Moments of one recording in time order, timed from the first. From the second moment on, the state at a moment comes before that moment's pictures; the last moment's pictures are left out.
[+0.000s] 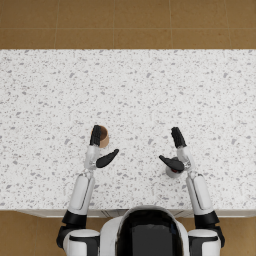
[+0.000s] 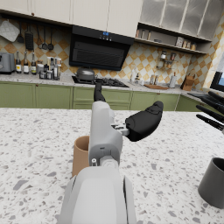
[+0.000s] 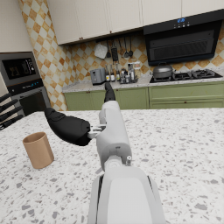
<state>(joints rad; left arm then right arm) 0.19 1.21 0.20 -1.80 1.00 0.10 0.10 0.19 -1.21 0.20 1.80 1.00 0.10 -0.10</state>
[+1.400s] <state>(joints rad) 0.21 1.29 0.09 -1.48 1.33 0.00 0.00 -0.22 -1.08 0.08 1.99 1.36 0.00 0.00</state>
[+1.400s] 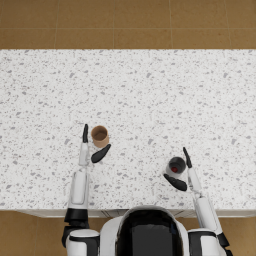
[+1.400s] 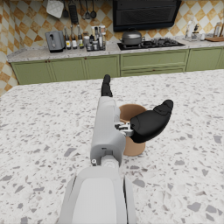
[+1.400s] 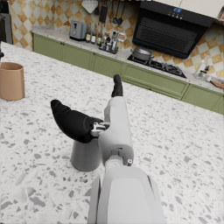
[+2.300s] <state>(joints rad) 0.31 1.37 0.11 -1.15 1.33 0.00 0.00 -0.15 -1.17 0.14 1.65 1.36 0.00 0.00</state>
